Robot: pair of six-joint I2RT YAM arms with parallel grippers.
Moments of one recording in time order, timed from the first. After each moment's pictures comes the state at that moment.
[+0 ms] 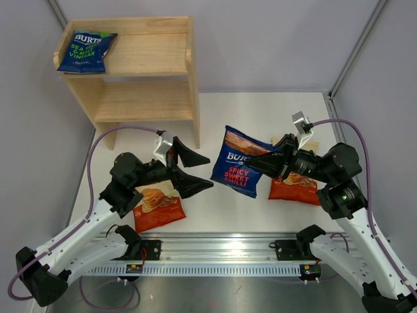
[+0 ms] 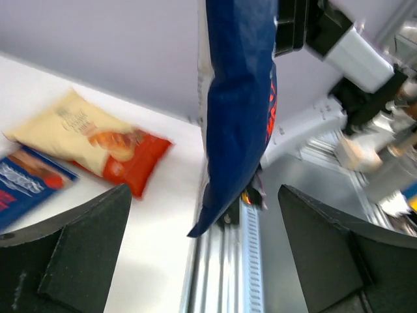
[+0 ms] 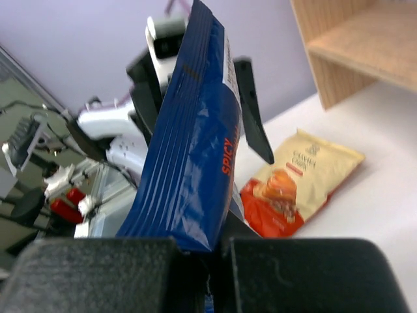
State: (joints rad) left arm -0.69 0.86 0.76 0.24 0.76 -0.47; right arm 0.46 0.73 0.95 -0.05 -0.83 0.61
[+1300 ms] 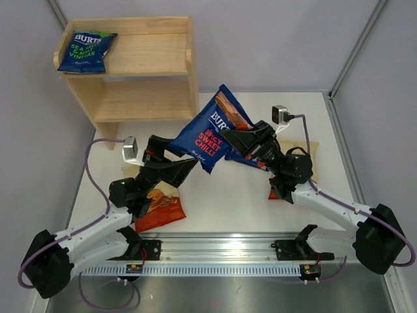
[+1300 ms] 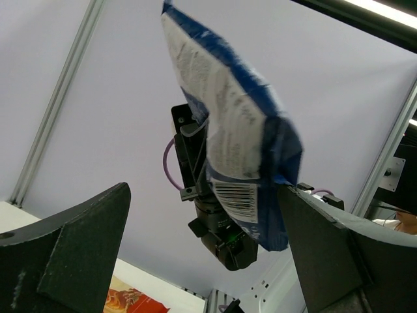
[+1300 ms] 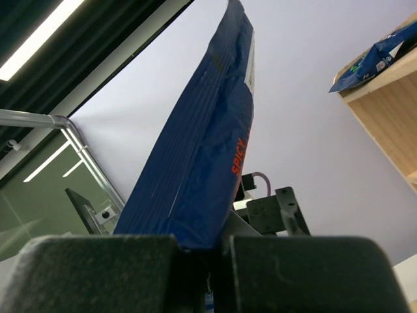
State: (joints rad) left arm -0.71 0.91 0.42 1.27 0.28 -0.84; right arm 0.73 1.18 0.71 1.27 -0.29 1.18
